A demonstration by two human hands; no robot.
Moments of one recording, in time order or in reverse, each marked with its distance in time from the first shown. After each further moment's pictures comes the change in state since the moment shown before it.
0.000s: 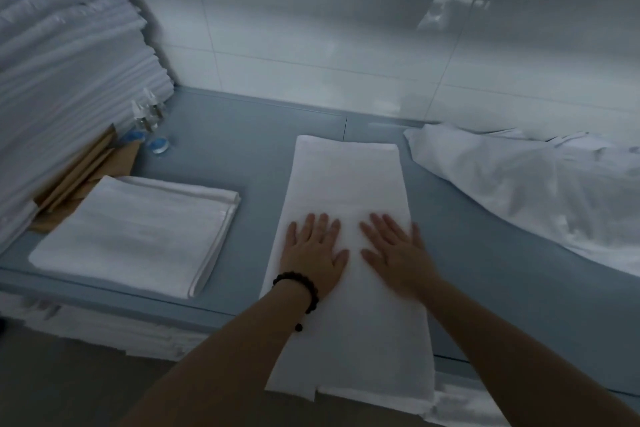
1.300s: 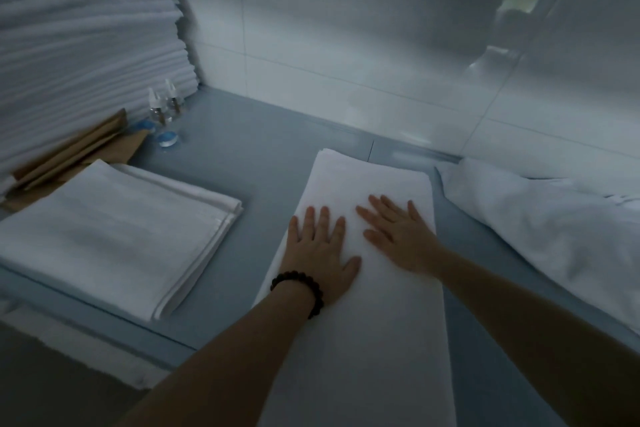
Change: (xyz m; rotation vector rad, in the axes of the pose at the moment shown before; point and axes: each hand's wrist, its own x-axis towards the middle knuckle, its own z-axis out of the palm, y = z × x) left_hand 0.057 -0.013 0.012 0.015 0.065 -0.094; right_hand 0.130 0.035 -0.008 0.001 0.042 -0.239
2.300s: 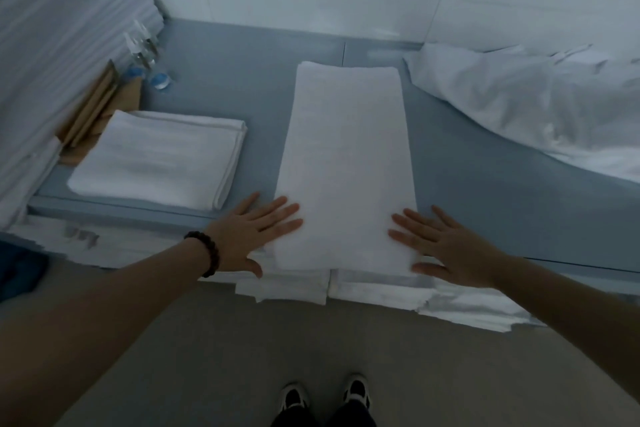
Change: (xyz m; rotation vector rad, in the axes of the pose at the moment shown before) left_hand -0.165 -0.131 -0.042 0.386 -0.294 0.782; right_hand -0.276 -0.078 -0.015 -0.163 -0.205 -0.245
